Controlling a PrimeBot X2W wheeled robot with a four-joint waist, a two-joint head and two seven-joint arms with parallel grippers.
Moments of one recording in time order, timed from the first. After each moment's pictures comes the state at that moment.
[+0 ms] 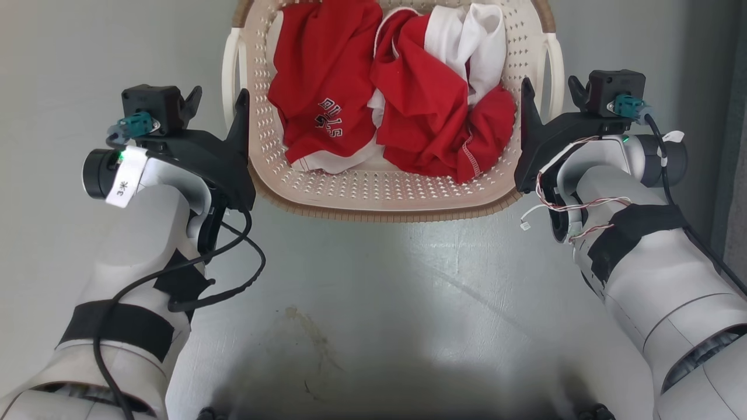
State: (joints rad) left arm -1.08 0.05 -0.35 1.24 -0.49 -0.12 -0.24; right arm -1.18 -0.06 0.87 1.26 0.86 -0.12 -0.25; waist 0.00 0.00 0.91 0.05
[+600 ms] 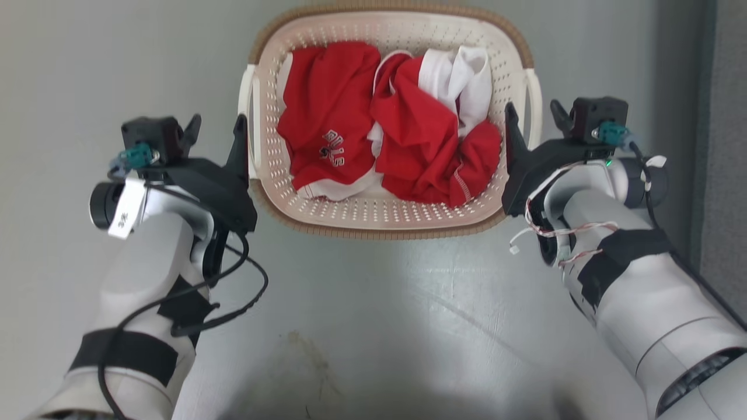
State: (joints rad) left arm -0.99 0.05 -0.31 1.18 -0.50 -0.09 -0.25; right arm -1.10 -0.06 0.83 1.18 0.82 -0.12 -0.25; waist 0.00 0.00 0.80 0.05
